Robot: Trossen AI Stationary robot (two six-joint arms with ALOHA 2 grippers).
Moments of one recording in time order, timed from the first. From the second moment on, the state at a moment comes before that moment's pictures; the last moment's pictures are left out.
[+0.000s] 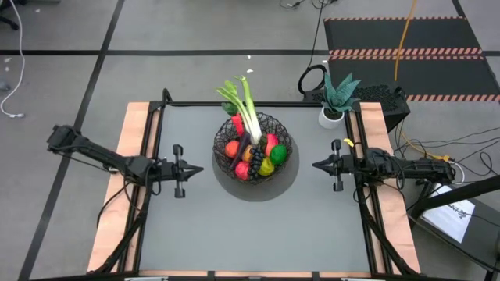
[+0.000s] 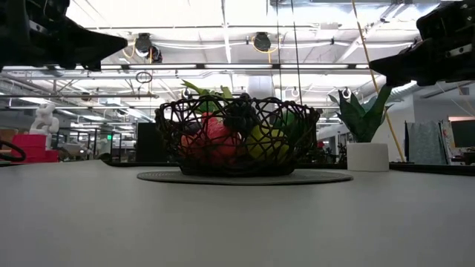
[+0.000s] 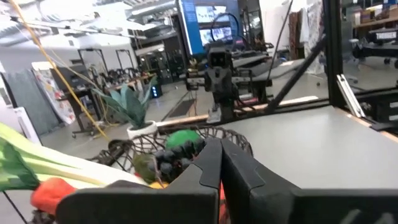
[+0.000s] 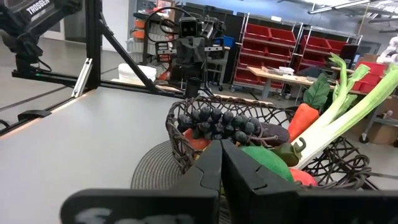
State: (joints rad) left arm -0.32 0.63 0.01 0.75 -0.37 0.26; right arm -0.01 0.02 0.01 0.01 0.00 -0.15
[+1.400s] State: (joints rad) left arm -0.19 0.21 0.01 0.25 -0.21 0.24; right arm -0.01 0.02 0.01 0.01 0.00 -0.15
